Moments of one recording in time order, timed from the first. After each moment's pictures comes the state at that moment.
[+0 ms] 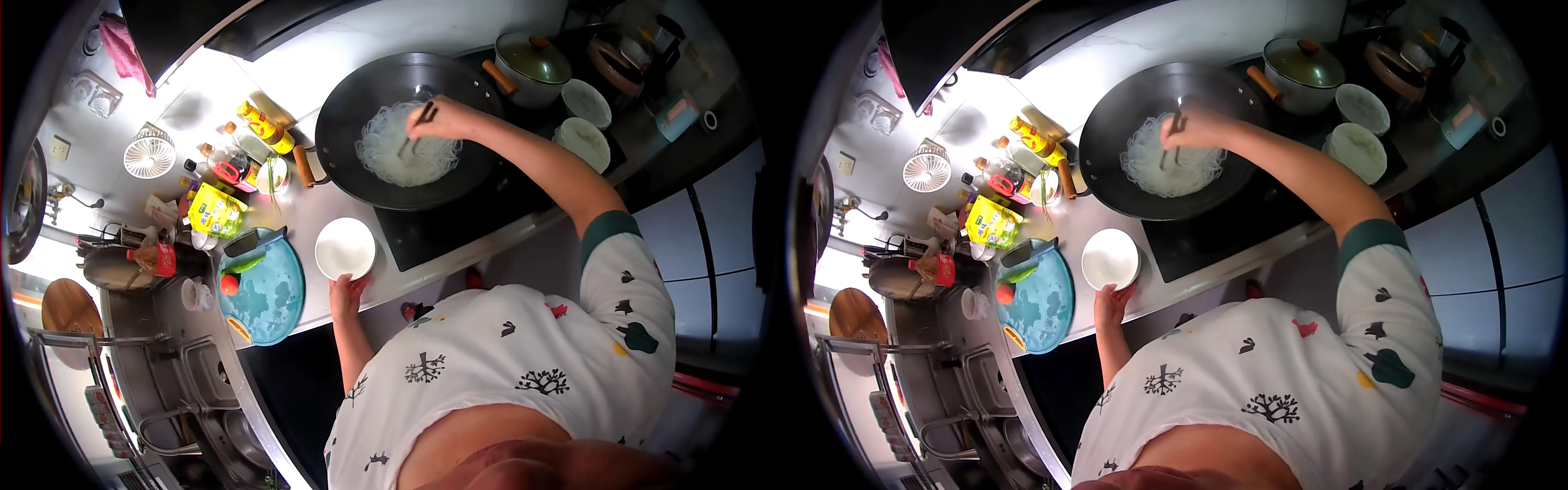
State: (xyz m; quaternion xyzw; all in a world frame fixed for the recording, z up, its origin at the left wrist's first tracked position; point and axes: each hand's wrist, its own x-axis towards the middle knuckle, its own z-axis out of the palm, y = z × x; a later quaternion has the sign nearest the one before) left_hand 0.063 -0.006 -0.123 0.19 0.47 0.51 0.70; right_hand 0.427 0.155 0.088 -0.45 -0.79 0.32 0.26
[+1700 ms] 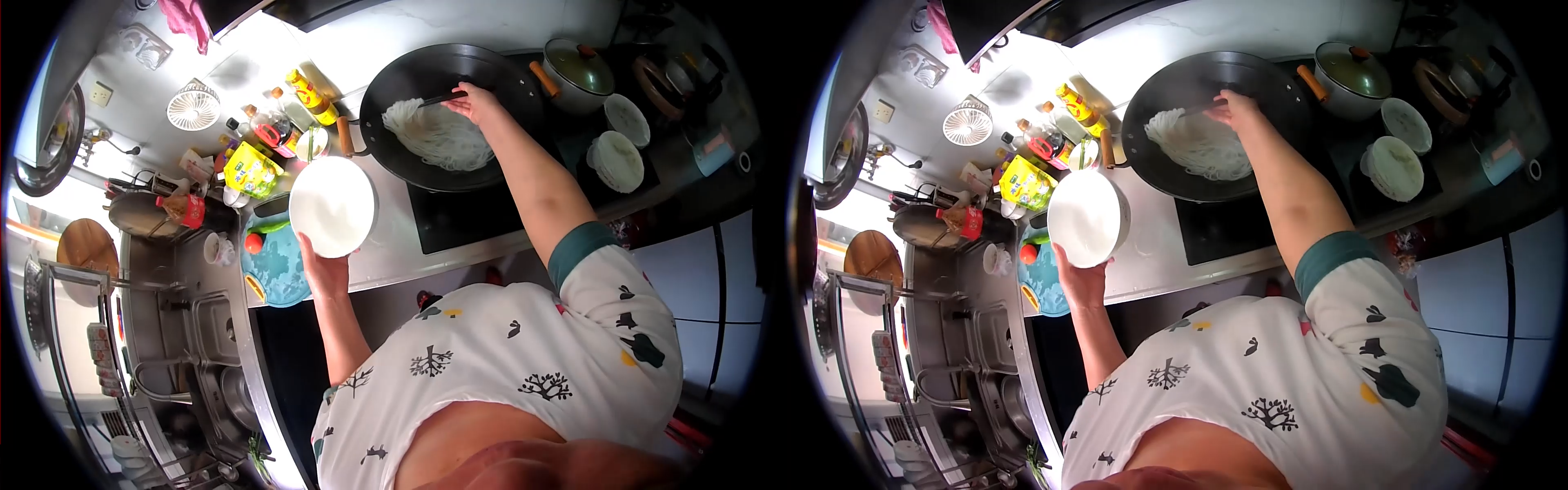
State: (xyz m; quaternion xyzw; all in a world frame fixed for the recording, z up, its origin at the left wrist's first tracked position) left_hand 0.080 -0.020 0.056 0.26 0.37 0.67 0.59; right_hand 0.418 0.249 -0.014 -0.47 -0.19 0.65 0.57
